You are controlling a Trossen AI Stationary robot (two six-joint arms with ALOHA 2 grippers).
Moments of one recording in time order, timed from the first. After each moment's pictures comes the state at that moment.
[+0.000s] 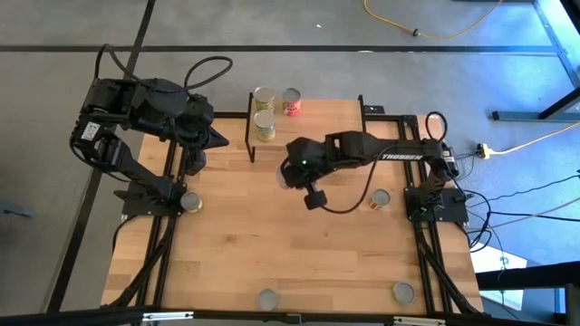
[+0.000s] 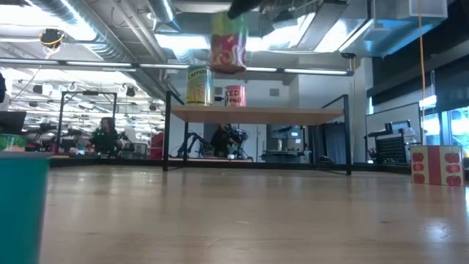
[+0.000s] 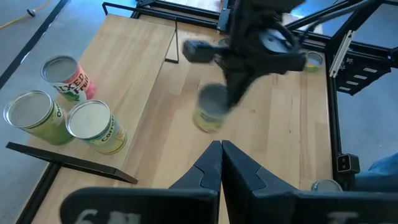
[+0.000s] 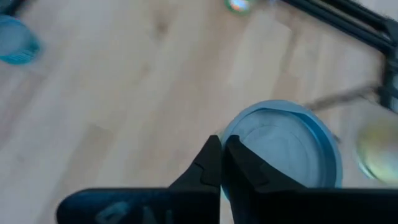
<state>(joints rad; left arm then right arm) 0.00 1.45 2.33 -1.57 -0.11 -0.23 0.03 1.86 1.95 -1.02 -0.03 -0.39</state>
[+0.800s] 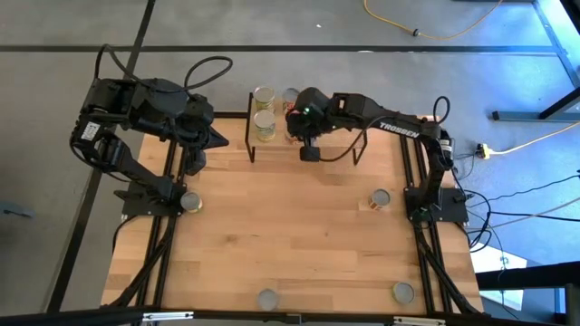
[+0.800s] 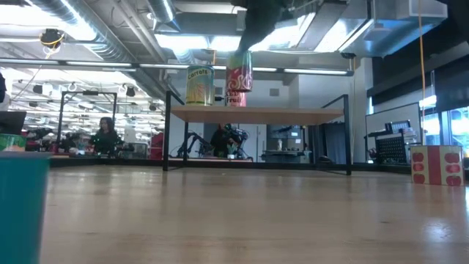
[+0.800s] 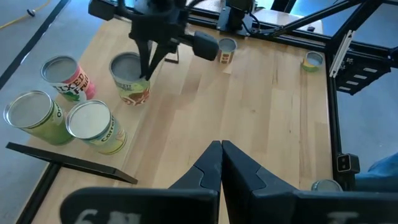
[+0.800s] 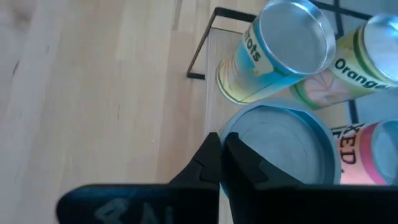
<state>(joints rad) 0.00 1.45 2.32 -1.57 -0.11 -0.23 -0.26 1.87 1.96 -0.98 0.01 -0.39</state>
